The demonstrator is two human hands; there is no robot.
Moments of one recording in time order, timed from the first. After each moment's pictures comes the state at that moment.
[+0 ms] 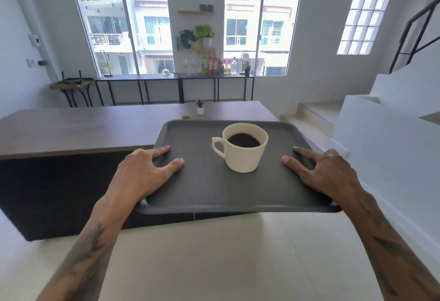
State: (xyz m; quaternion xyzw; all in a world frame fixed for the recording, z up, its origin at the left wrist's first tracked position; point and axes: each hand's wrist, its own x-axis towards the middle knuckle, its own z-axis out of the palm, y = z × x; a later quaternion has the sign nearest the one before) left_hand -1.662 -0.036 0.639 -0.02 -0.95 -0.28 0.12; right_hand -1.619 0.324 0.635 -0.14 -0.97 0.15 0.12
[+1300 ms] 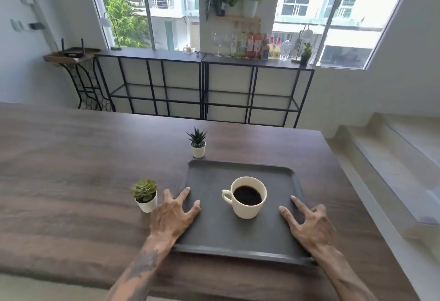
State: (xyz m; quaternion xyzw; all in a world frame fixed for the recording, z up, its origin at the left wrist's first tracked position) left_hand -2.375 0.126 0.421 0.14 -0.98 -0.16 0.04; right_hand -2.380 0.456 0.426 -0.15 -0.97 0.20 0.05
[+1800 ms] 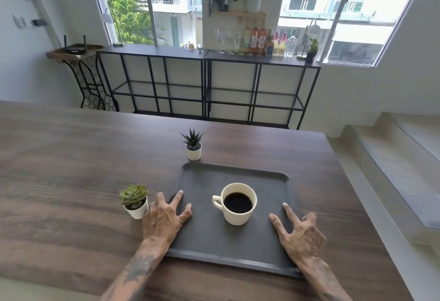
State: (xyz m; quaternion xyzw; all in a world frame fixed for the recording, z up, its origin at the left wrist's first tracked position) left_hand -2.399 0.129 0.395 0.13 -0.98 -0.08 0.09; right_hand -2.397 0.448 0.404 -0.14 -0.98 0.15 0.05
